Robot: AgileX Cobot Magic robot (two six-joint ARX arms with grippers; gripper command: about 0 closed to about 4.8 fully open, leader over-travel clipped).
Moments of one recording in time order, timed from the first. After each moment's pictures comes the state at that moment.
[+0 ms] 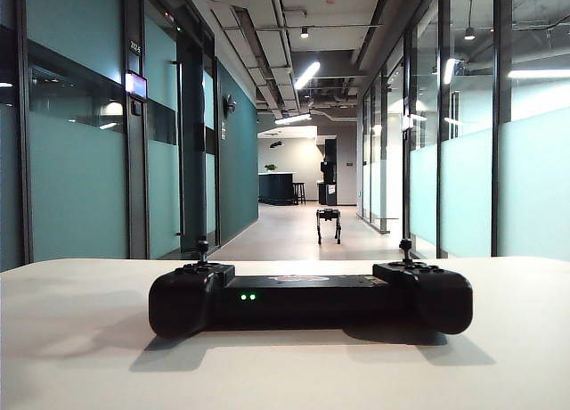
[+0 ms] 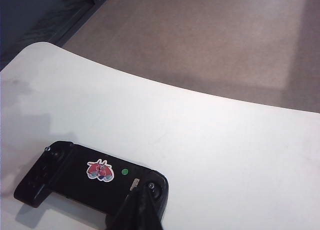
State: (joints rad) left arm -0.02 0.00 0.00 0.09 0.07 -0.02; right arm 0.61 0.83 0.99 -0.67 0.20 0.17
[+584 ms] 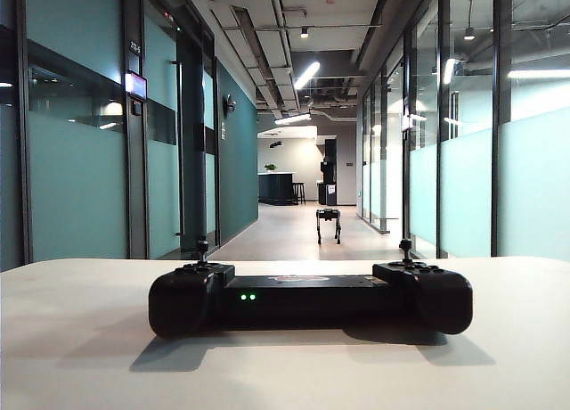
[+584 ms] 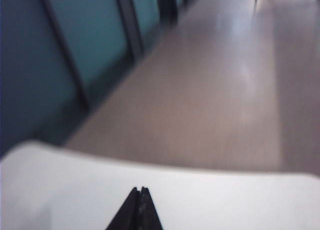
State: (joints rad) left arm -0.02 0.00 0.00 0.09 0.07 -0.02; right arm 0.46 0.59 0.53 0.00 0.20 0.17
